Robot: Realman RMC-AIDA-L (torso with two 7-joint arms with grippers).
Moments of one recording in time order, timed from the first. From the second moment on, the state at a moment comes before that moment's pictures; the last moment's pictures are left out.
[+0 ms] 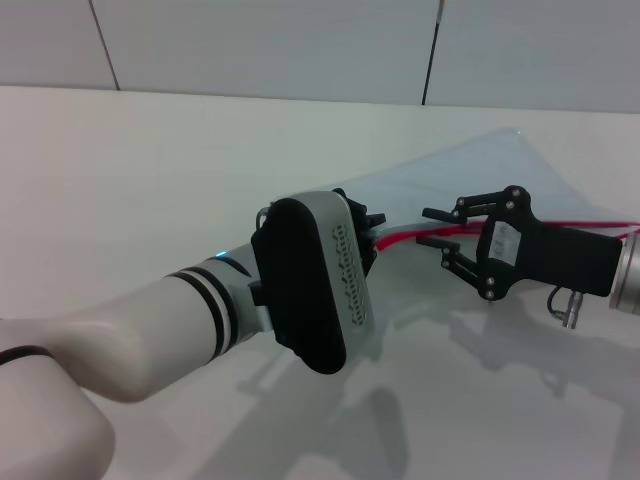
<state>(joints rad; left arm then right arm) -0.18 -2.02 2.20 1.46 2.87 0.22 -2.31 0.74 2.03 -0.15 -0.21 0.81 1.46 -3.00</state>
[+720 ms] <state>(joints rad) -0.18 -2.02 2.20 1.46 2.87 0.22 -2.31 0.74 2.03 -0.15 -0.22 0.81 1.46 -3.00</state>
